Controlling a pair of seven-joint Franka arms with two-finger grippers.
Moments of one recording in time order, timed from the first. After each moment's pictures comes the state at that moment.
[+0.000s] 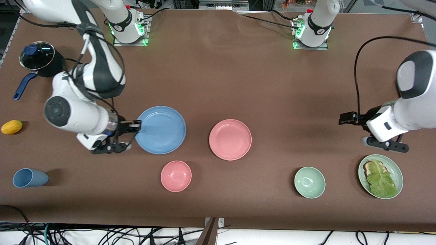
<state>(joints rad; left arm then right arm) -0.04 0.39 0.02 -1.36 -0.09 1.56 0.16 0.18 0.51 0.15 -1.46 0.10 1.87 0.20</state>
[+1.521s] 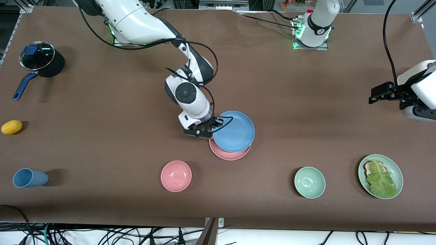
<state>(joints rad) -0.04 0.28 0.04 -1.23 -0.05 1.40 0.15 0.56 0.80 0.16 -1.44 0.05 2.38 0.85</state>
